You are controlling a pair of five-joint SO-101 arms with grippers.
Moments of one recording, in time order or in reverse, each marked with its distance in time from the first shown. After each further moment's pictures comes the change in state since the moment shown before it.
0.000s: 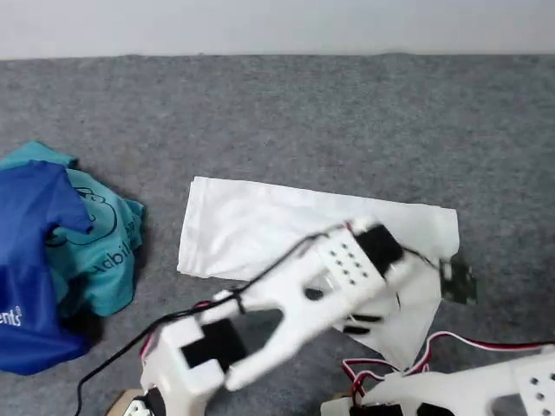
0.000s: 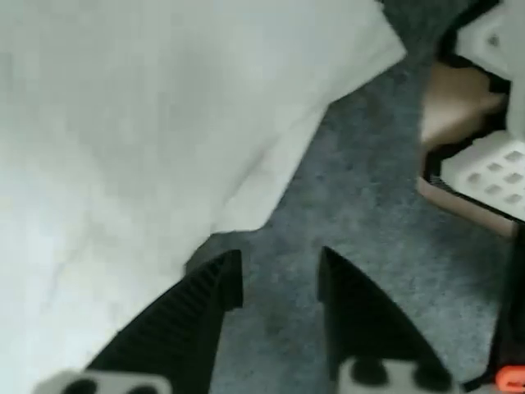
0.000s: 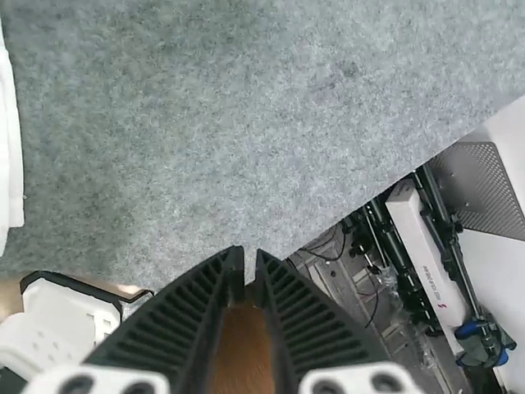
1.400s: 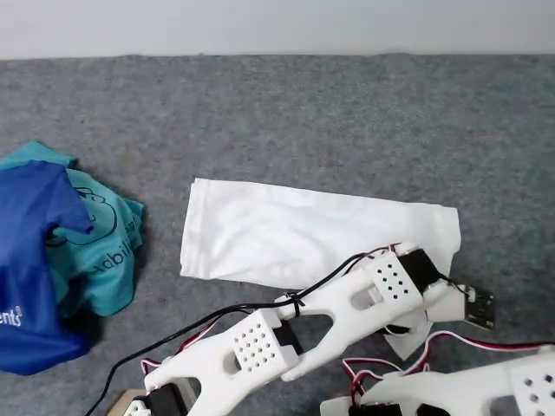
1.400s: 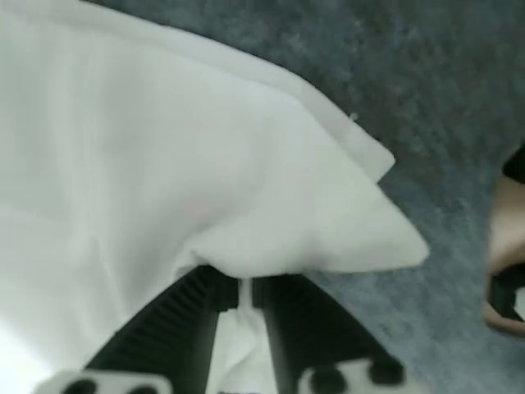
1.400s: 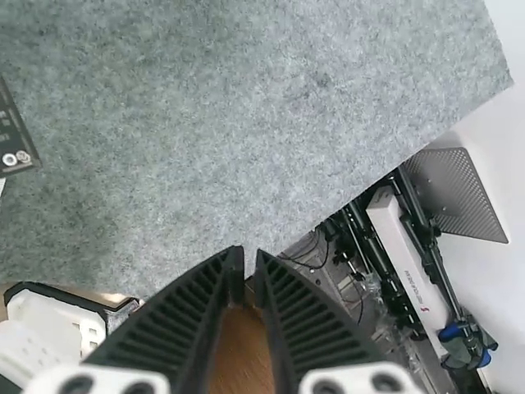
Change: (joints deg) left arm 2.7 33.3 -35.3 0.9 -1.8; right arm 0.2 -0.4 -3.3 0.0 0.0
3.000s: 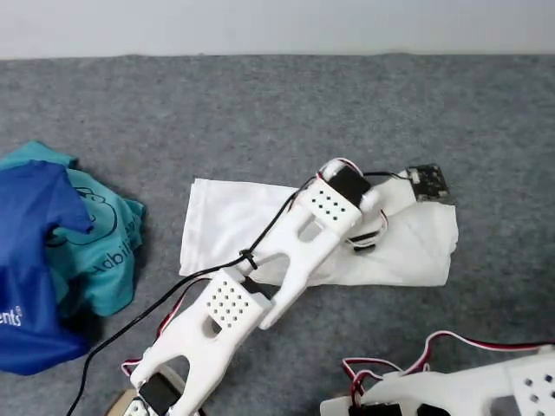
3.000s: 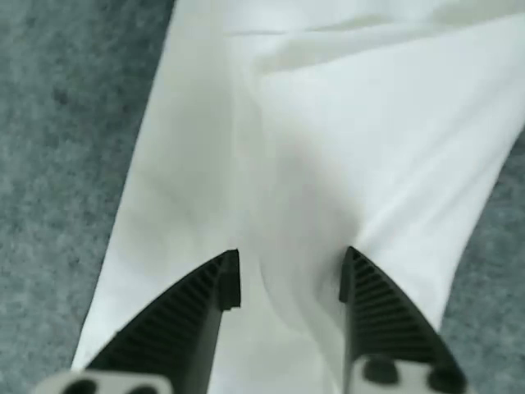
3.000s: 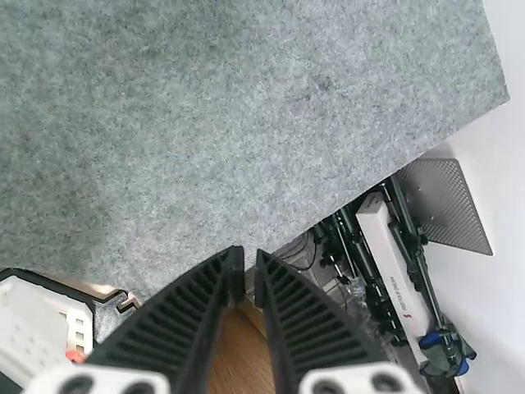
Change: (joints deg) left arm -20.7 2.4 -10.1 -8.9 4.6; right arm 0.0 0.0 0.0 0.0 3.8
